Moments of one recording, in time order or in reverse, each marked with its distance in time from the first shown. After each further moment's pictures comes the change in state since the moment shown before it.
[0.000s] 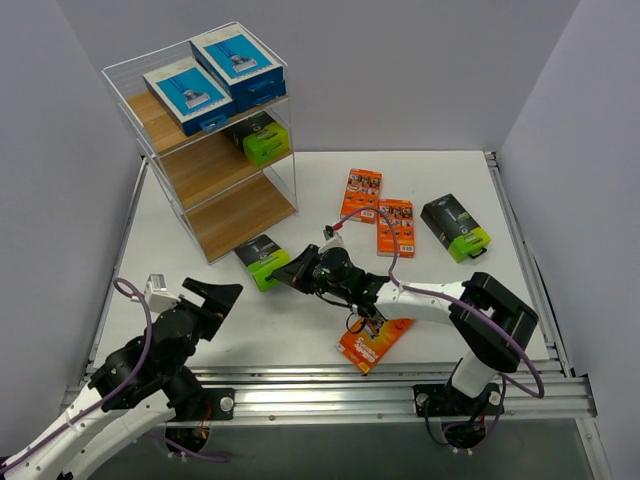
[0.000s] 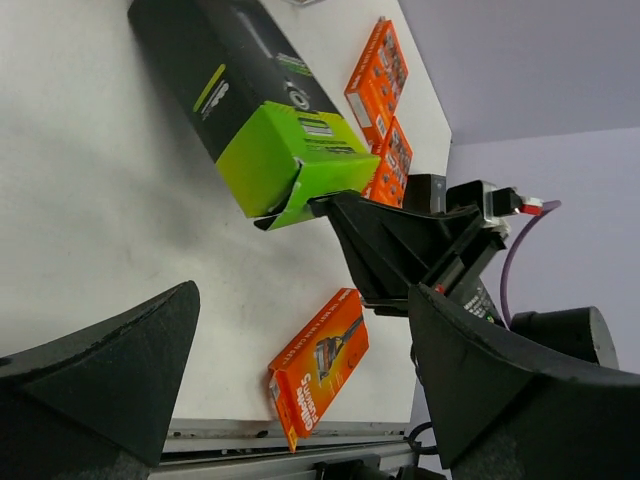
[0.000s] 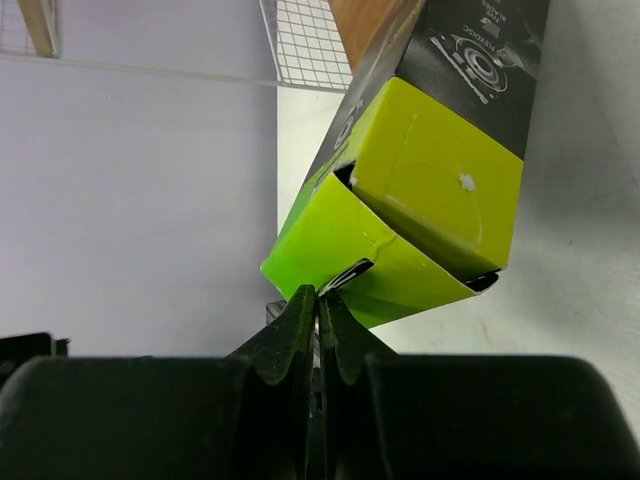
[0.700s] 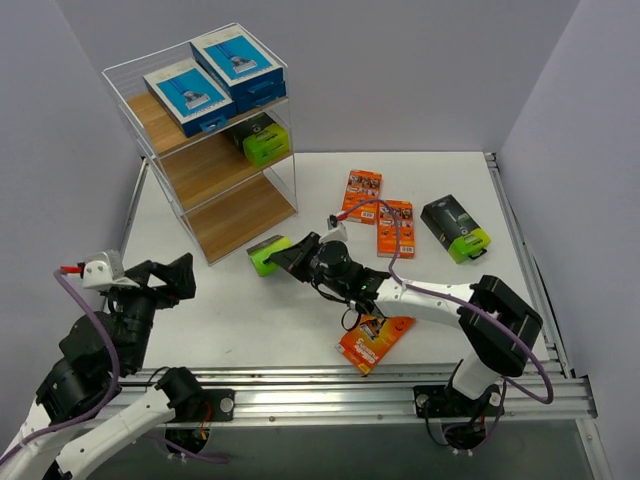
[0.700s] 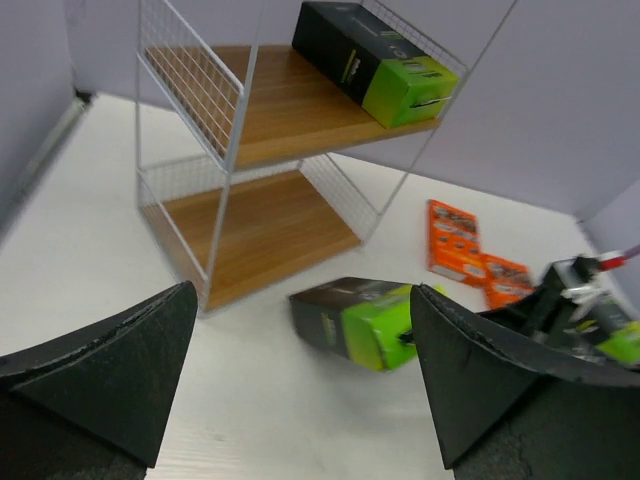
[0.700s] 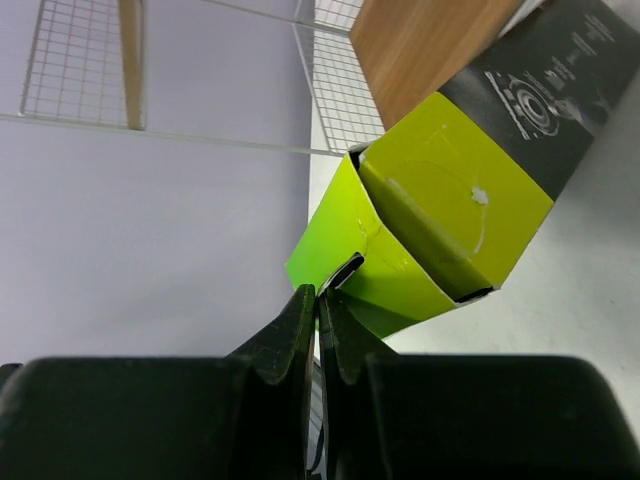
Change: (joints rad) left arm 0.000 0.008 0.290 0.212 -0.258 1.088; right arm 0.017 -0.042 0.045 -0.028 0.158 0.008
